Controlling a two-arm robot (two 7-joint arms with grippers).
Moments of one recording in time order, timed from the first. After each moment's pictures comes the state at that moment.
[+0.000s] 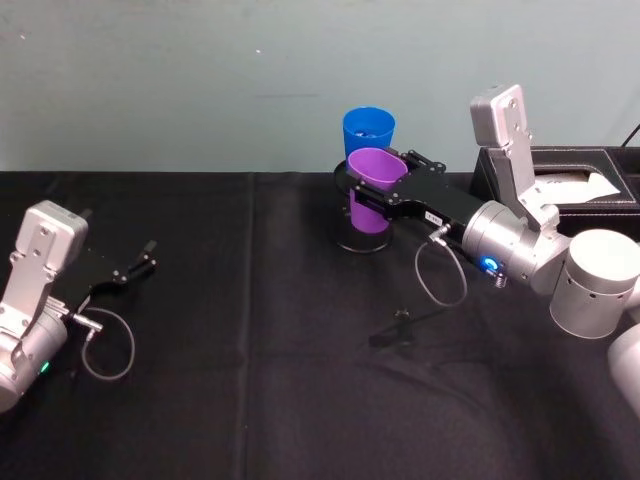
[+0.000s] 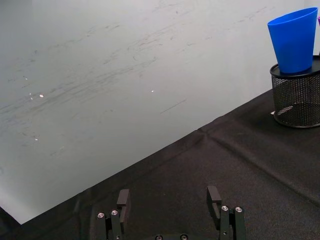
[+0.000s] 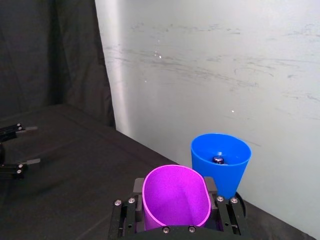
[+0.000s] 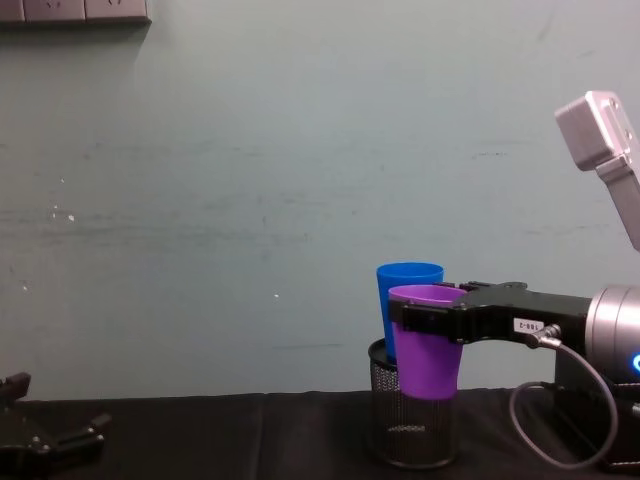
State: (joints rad) left arm -0.20 0.60 0.45 -1.41 -0.25 -0.12 0.03; right arm 0.52 0.31 -0.42 -1.19 0.36 0.02 0.48
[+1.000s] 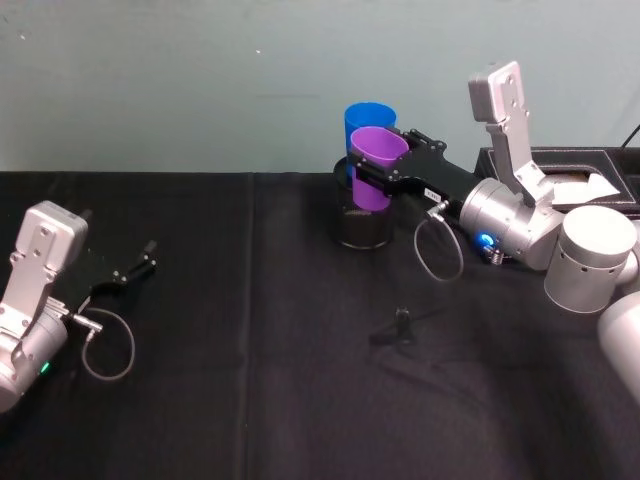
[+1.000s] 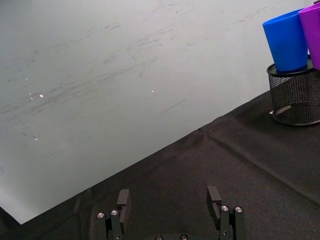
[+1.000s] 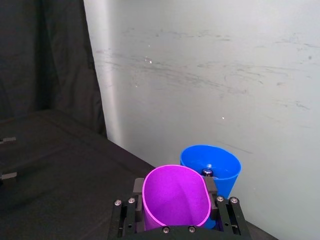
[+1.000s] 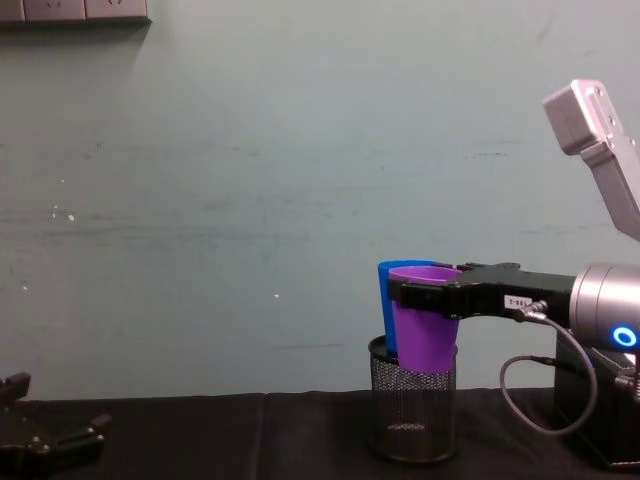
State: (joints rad) left arm -0.20 0.60 0.45 -1.41 -0.25 -0.12 0.03; right arm 0.60 0.27 -0.41 -1.08 0.34 -0.01 0.49
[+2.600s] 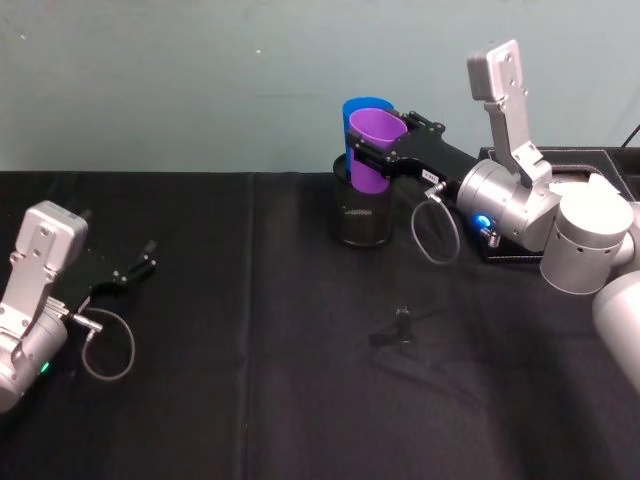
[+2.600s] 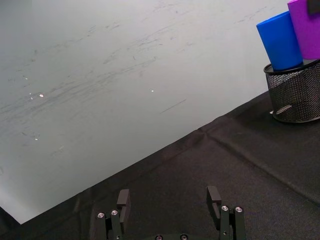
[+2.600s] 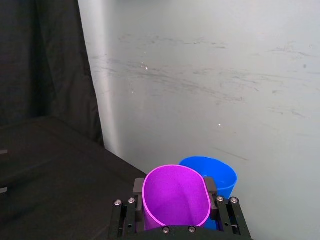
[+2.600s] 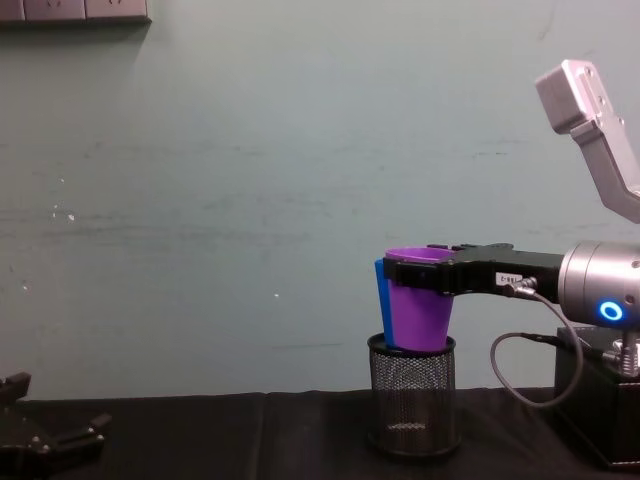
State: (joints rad) left arm -0.20 0.60 0.45 -1.41 -0.25 -0.12 0.03; right arm 0.65 0.24 -0.40 -1.05 0.33 0.00 0.49
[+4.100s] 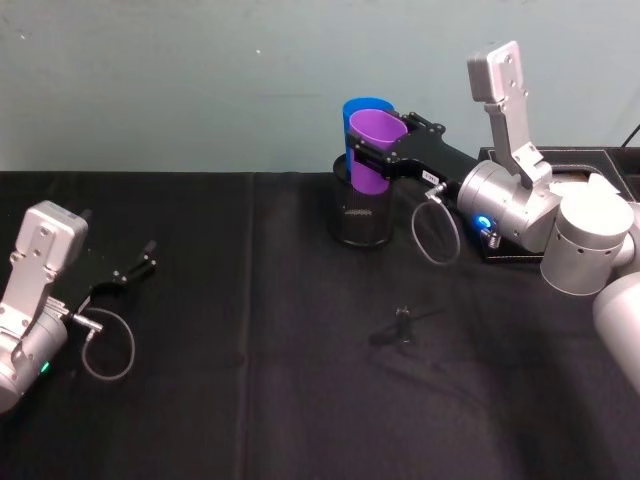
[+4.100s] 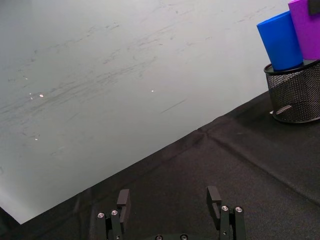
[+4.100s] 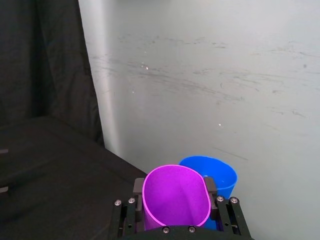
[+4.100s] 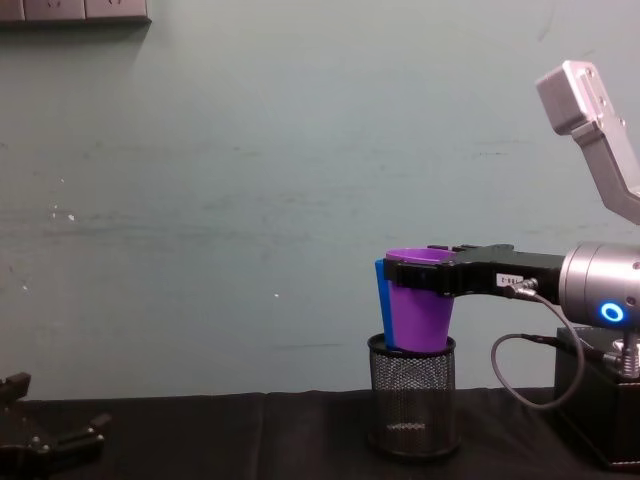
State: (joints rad) left arm -0.20 0.60 0.45 -1.41 -0.25 -0.12 0.03; right arm 0.64 0.25 -0.40 -1.05 0.33 0.00 0.49
